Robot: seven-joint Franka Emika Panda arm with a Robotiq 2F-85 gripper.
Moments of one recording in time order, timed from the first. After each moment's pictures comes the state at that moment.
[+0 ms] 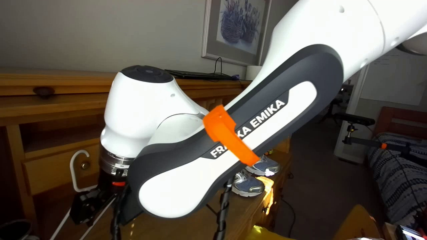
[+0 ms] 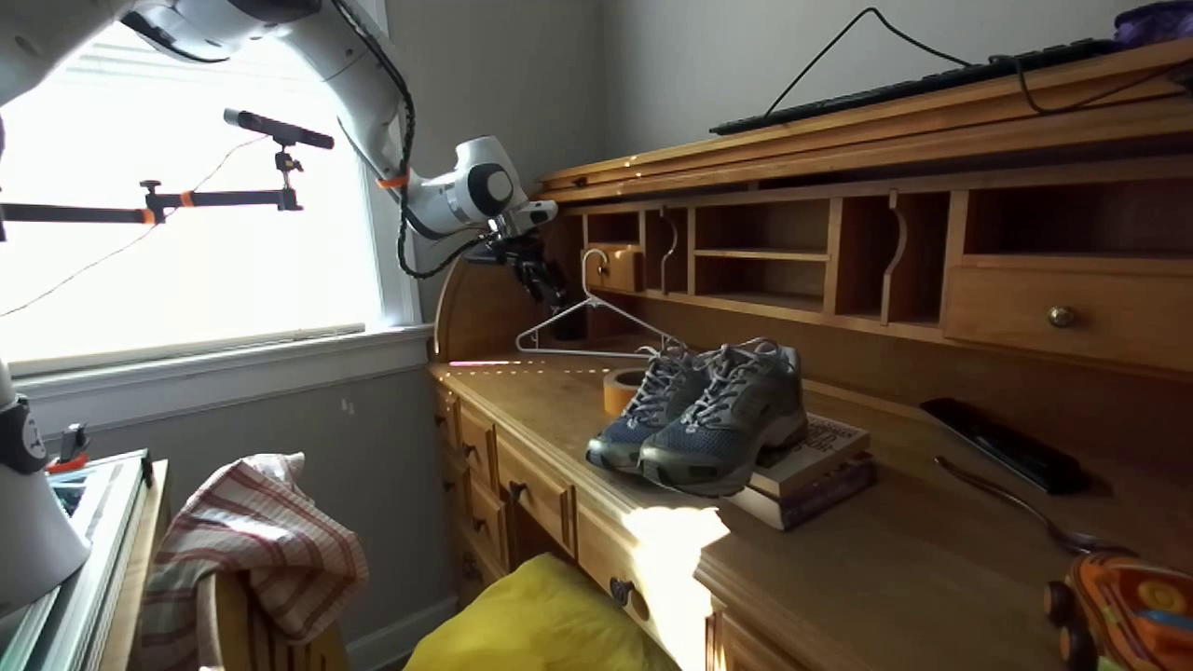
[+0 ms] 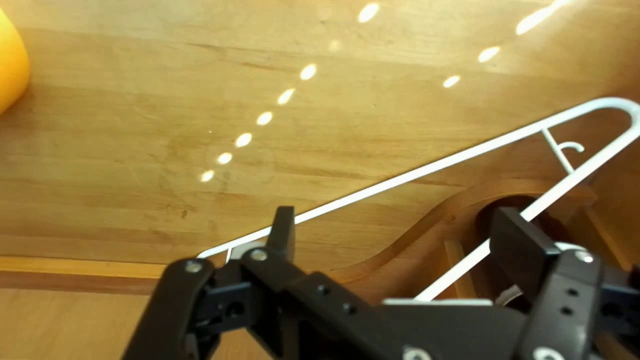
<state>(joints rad) 0.61 0.72 -0.21 -1.61 -0.15 2.70 0.54</state>
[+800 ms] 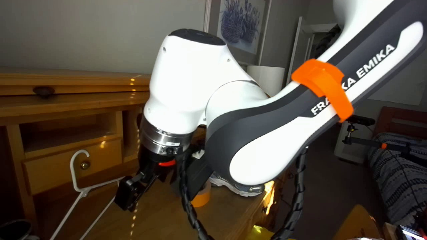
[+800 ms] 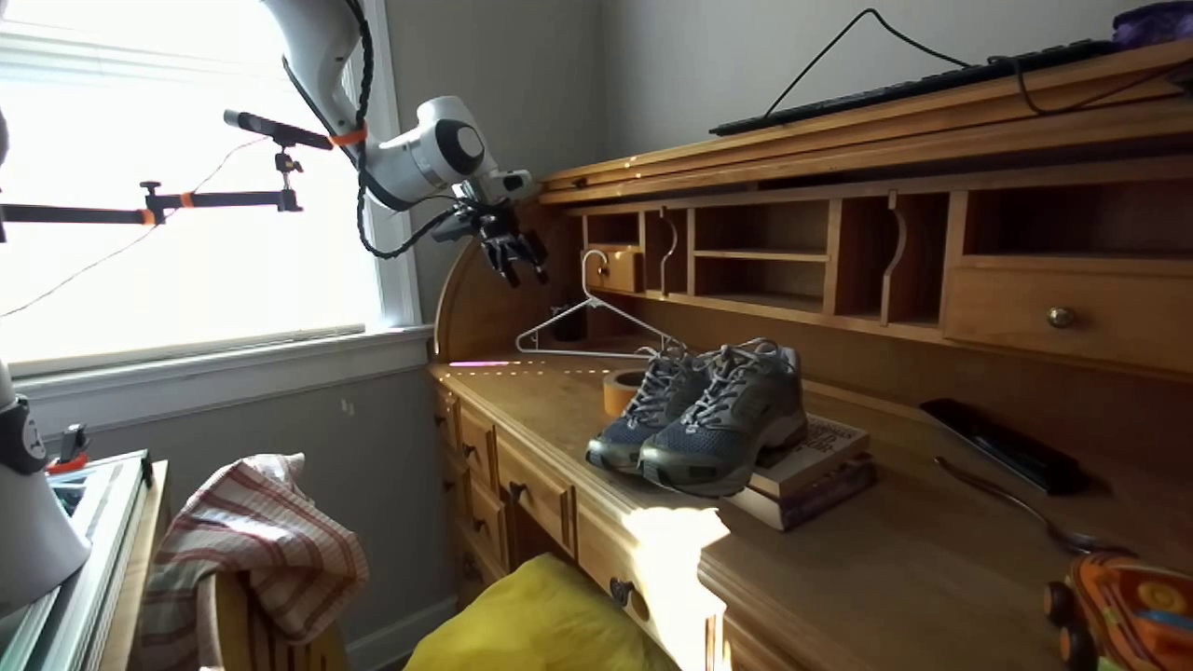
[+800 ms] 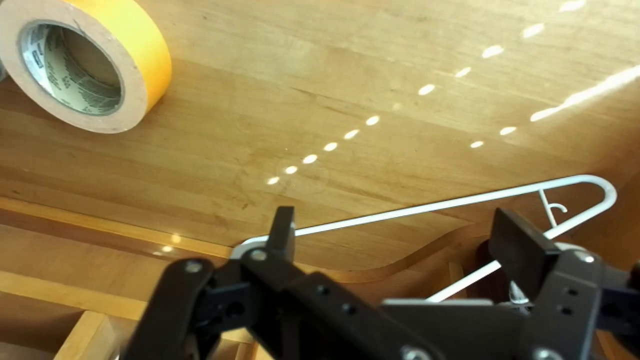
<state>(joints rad) 0.63 0.42 -0.22 -1.95 -0.36 2.70 0.55</state>
